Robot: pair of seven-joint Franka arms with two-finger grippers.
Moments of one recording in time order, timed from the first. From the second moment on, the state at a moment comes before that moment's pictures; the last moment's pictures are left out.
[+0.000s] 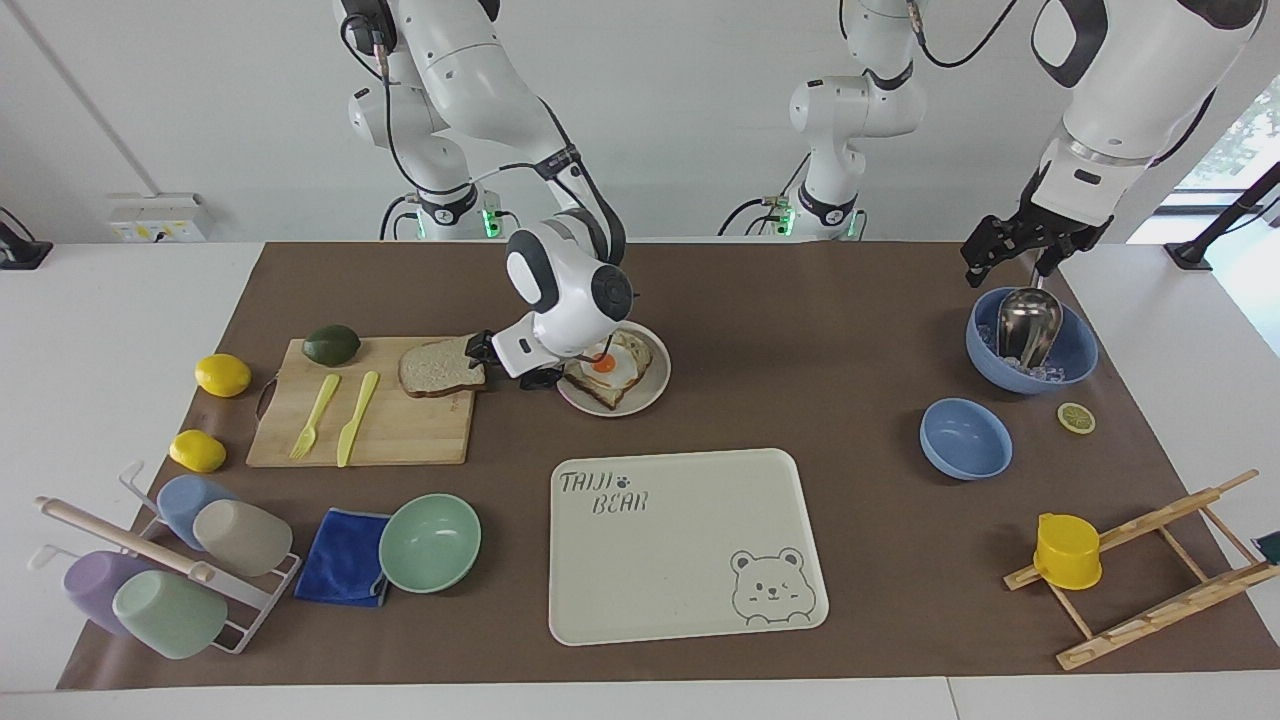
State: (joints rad) left arm -0.08 -0.01 0.01 -1.59 0.05 1.55 -0.13; right arm 0.50 0.37 0.01 -1.92 -0.46 1.76 0.83
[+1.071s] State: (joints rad) left arm -0.07 -0.01 0.01 -1.59 0.05 1.55 -0.13; right arm 0.49 0.36 0.00 -1.96 -0.48 1.76 0.81
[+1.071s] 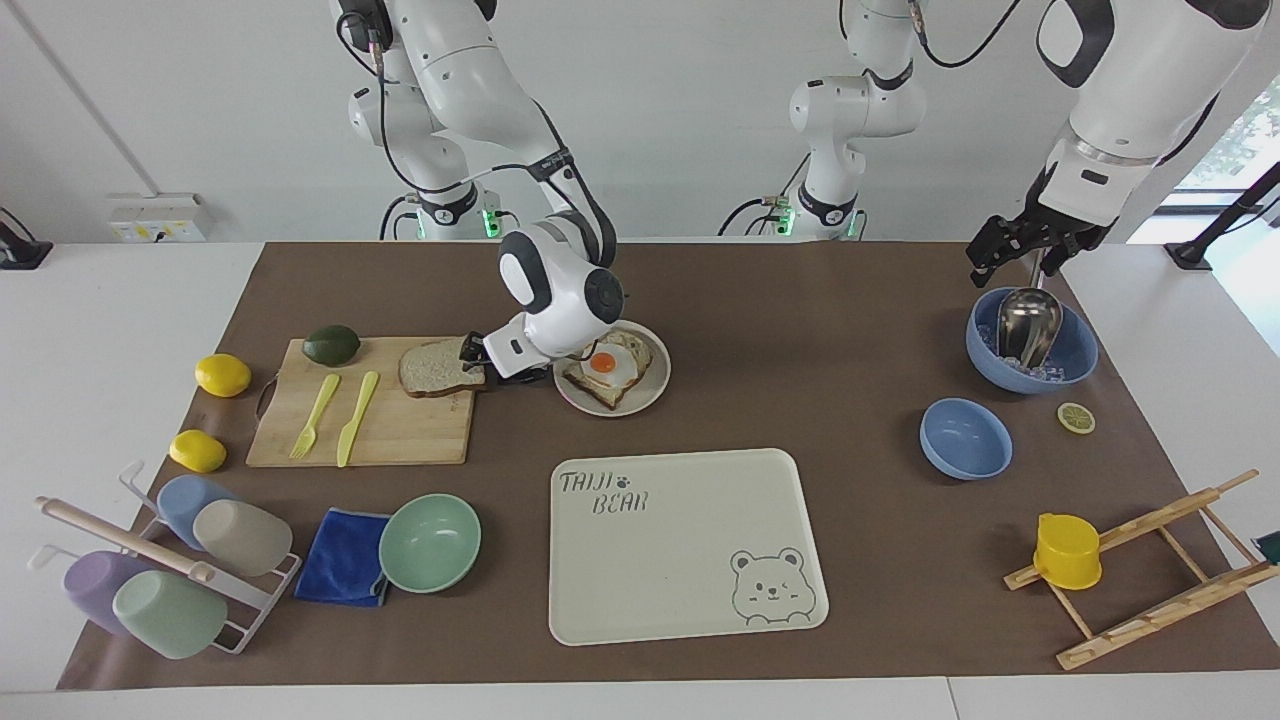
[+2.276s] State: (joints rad) left arm -0.07 -0.01 0.01 -1.59 0.05 1.55 -0.13; right arm 0.48 0.36 0.00 -1.97 -0.50 1.75 0.80
